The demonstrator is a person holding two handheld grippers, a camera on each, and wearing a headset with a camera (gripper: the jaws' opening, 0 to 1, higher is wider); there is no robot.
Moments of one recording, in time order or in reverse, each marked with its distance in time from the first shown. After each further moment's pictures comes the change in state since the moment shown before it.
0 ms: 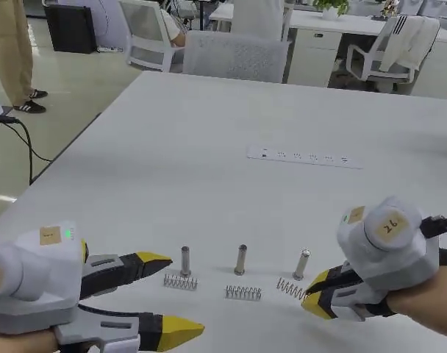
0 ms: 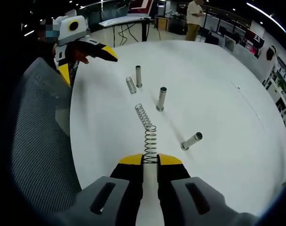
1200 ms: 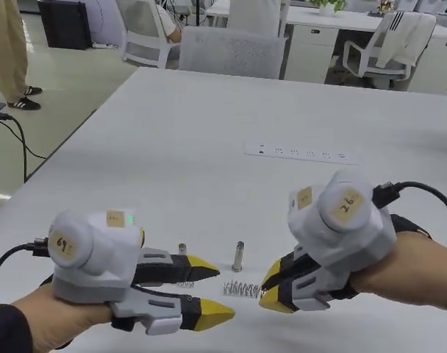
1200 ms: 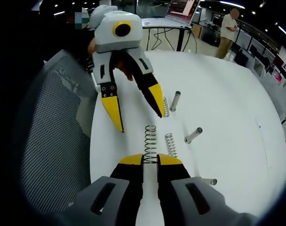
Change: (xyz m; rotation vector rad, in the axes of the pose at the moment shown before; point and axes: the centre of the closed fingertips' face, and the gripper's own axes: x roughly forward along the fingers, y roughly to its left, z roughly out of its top) left arm 0.047 -0.016 -0.007 0.063 0.070 -0.165; right arm 0.007 0.048 0.048 -0.251 0.002 0.174
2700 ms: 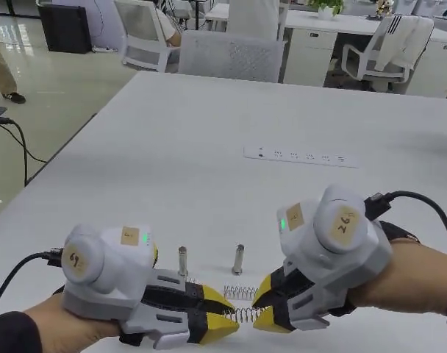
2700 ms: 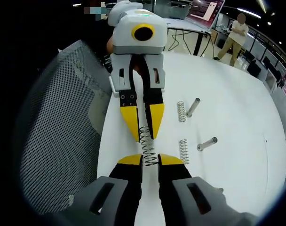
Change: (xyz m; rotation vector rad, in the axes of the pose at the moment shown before) left arm 0.008 -0.027 -0.008 0.042 0.034 -0.116; right arm 0.003 0.023 0.005 -0.106 -0.002 0.078
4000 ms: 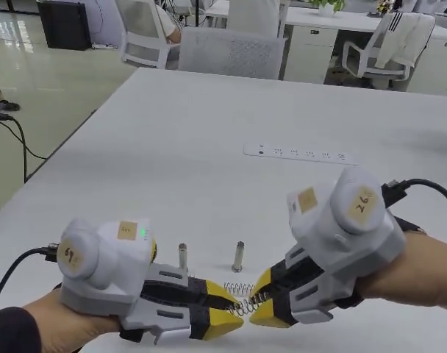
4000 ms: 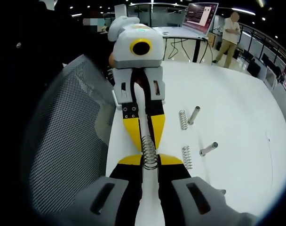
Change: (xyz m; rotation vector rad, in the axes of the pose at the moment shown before) left arm 0.000 -0.005 0.009 0.013 -0.035 -0.023; right arm -0.012 0.006 0.017 0.046 -0.082 0.034
